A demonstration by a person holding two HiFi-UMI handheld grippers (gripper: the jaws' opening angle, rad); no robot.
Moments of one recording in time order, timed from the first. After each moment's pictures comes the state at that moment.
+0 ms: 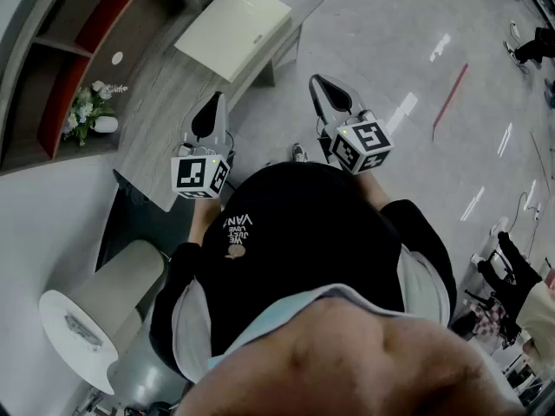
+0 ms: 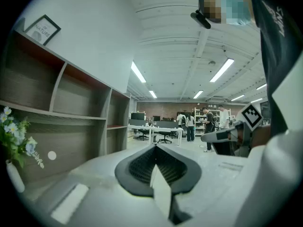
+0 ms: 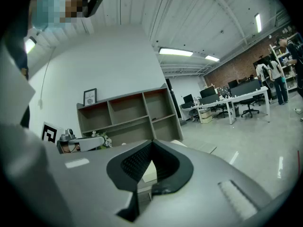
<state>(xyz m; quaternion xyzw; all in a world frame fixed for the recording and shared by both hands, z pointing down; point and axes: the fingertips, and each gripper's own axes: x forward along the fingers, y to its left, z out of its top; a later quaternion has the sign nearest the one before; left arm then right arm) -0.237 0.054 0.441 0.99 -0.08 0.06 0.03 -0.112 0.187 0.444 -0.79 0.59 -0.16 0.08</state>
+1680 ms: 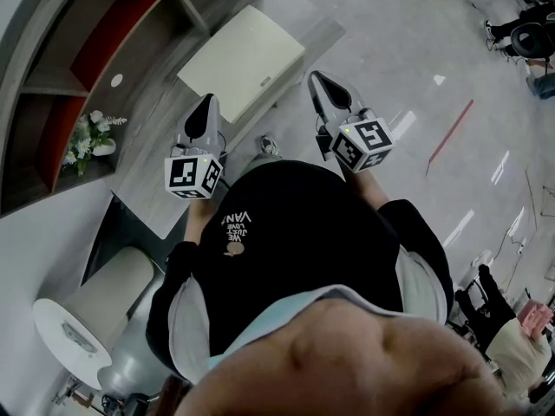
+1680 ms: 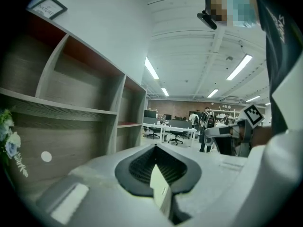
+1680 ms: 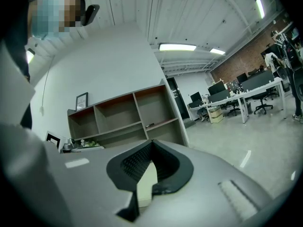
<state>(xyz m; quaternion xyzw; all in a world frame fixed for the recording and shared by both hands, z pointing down) -0.140 -0.056 0.463 0.98 -0.15 0.07 0.07 0.014 0.073 0.443 -0.75 0.63 -0.16 0.10</state>
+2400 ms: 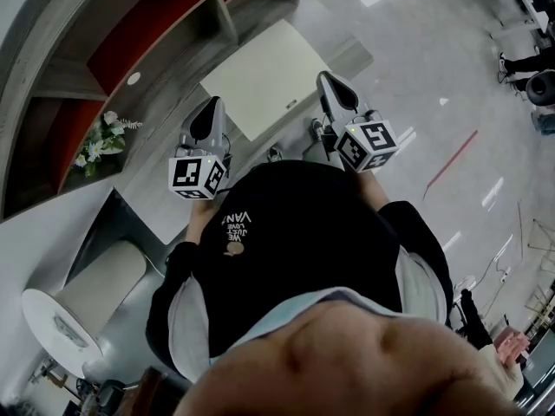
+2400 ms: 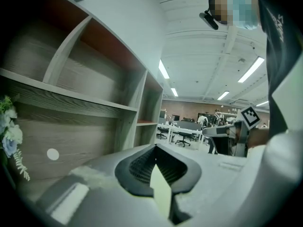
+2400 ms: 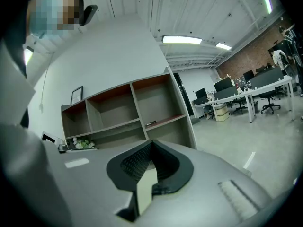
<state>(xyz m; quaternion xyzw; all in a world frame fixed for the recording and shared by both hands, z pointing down) -0.146 -0.134 0.479 0.97 -0.19 0.07 0.10 0.034 -0.023 0.451 -0.74 0.65 -0.17 0.09</state>
